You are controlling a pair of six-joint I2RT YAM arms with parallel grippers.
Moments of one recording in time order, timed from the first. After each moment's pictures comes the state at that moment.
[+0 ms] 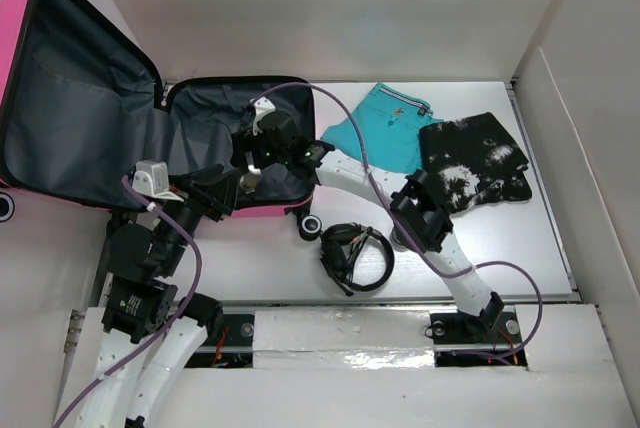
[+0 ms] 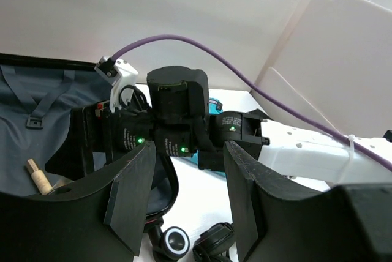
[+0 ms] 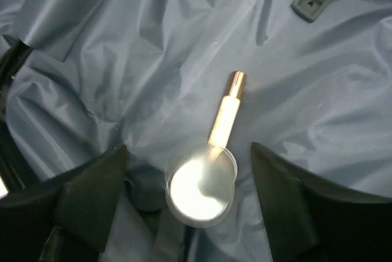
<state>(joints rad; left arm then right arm) -0.35 0.37 0.78 -0.23 0.05 -0.43 0.91 2.34 2.07 -0.11 -0.02 0.35</state>
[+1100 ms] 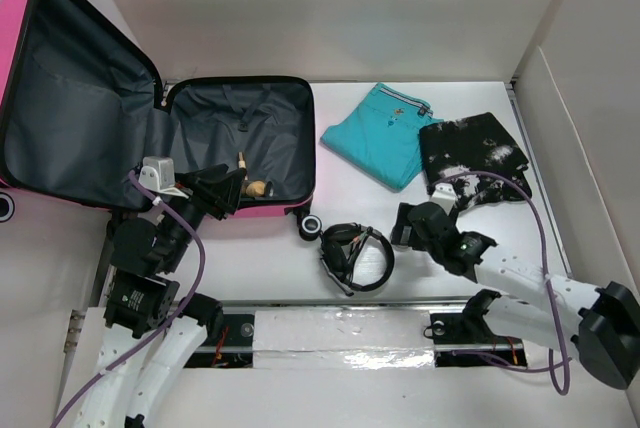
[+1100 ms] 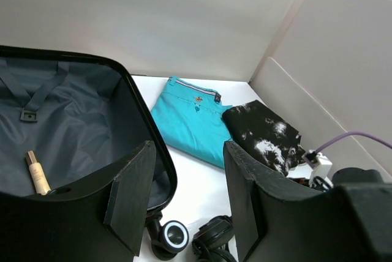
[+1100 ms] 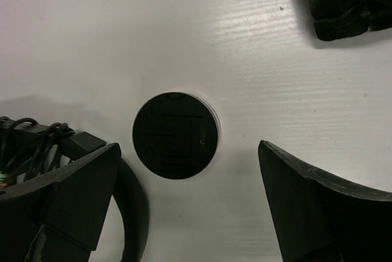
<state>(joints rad) -0.35 0.40 0.78 -0.24 0.08 -0.43 0.73 0.96 0.46 -0.30 0.47 0.71</state>
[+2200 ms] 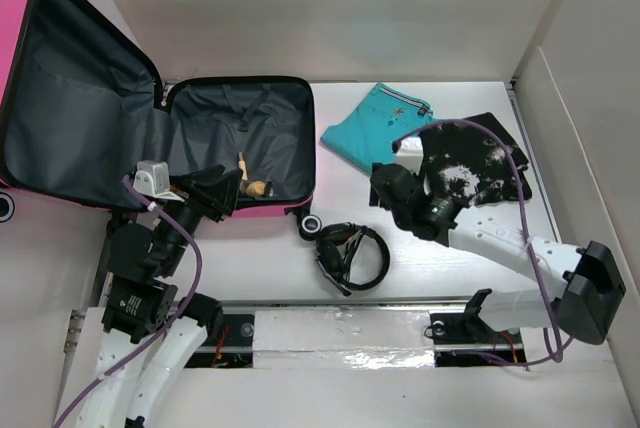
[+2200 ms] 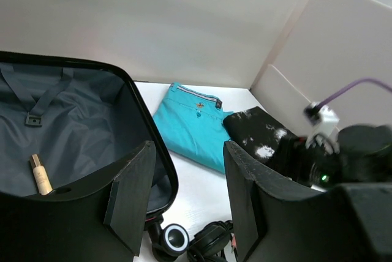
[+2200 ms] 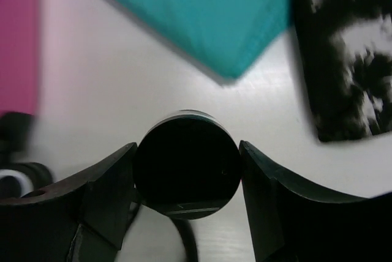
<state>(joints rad) -0.35 0.37 0.78 -0.24 0.06 -0.43 0.86 1.26 0.92 -0.43 0.73 0.59</state>
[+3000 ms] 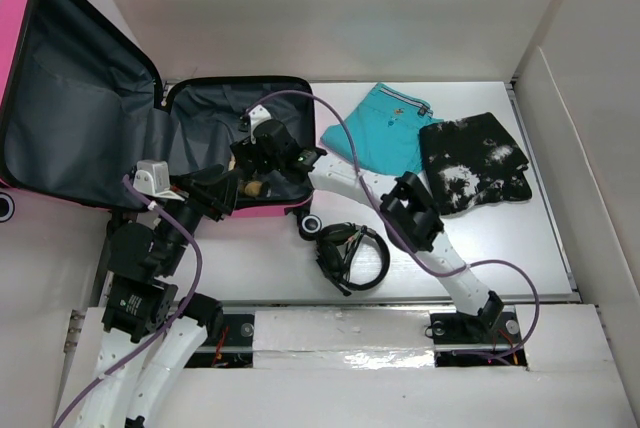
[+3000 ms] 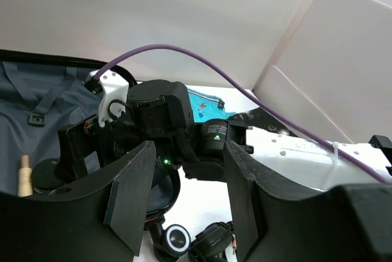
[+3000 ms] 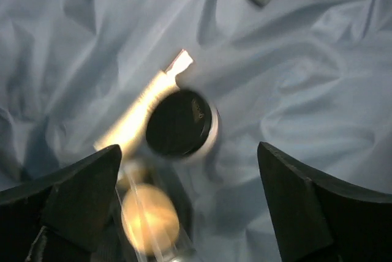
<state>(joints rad) -0.35 0.38 0.78 -0.24 0.05 -0.43 0.92 2.42 2.13 -0.18 0.17 0.22</state>
